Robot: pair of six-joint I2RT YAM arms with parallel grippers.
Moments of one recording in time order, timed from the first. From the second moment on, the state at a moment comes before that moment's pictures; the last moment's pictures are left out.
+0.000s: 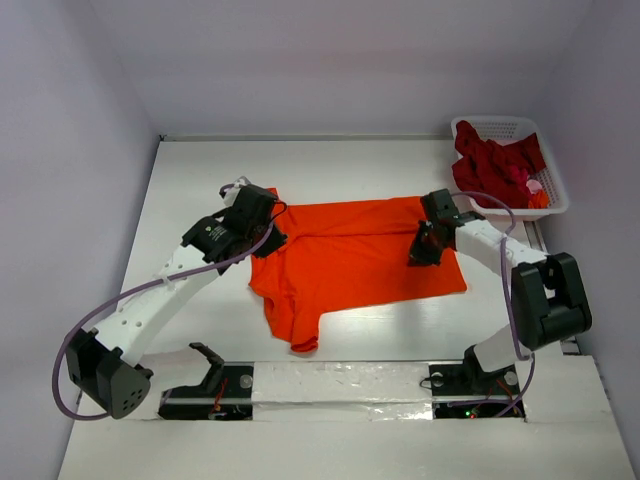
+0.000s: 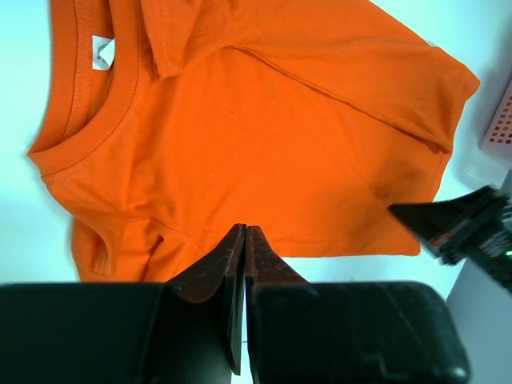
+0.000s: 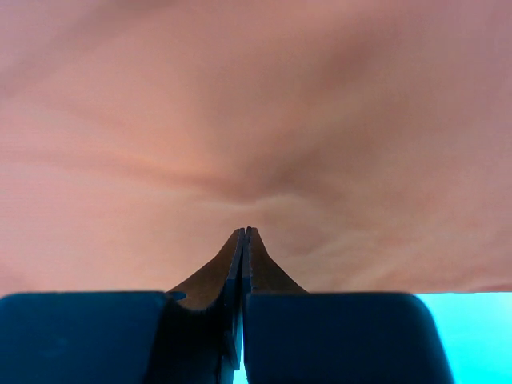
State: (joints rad) left arm -0.61 1.18 1.14 -0.83 -0.22 -1.06; right arm 0.28 1.53 0.91 -0.55 -0.04 0.70
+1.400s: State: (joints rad) left arm -0.60 1.15 1.14 -0.89 -0.22 -1.05; right arm 0.30 2.15 1.65 -0.73 -0.11 0.61
